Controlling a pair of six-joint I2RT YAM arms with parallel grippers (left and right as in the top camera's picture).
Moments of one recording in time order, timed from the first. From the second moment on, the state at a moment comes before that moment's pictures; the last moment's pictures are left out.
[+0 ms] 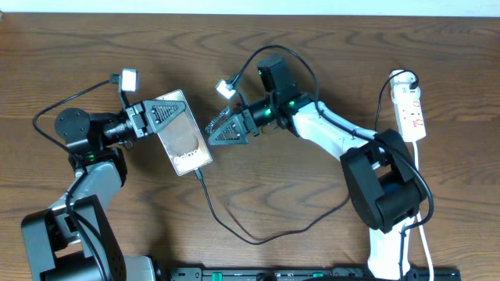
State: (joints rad) left arm 0.31 1.58 0.65 1.15 1.50 -1.23; right arm 0.52 2.09 1.39 0.00 -1.44 0.28
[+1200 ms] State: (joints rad) left arm 0.53 1.58 0.55 0.07 0.93 -0.79; right arm 0.49 2.09 1.39 0.00 -1.45 0.31
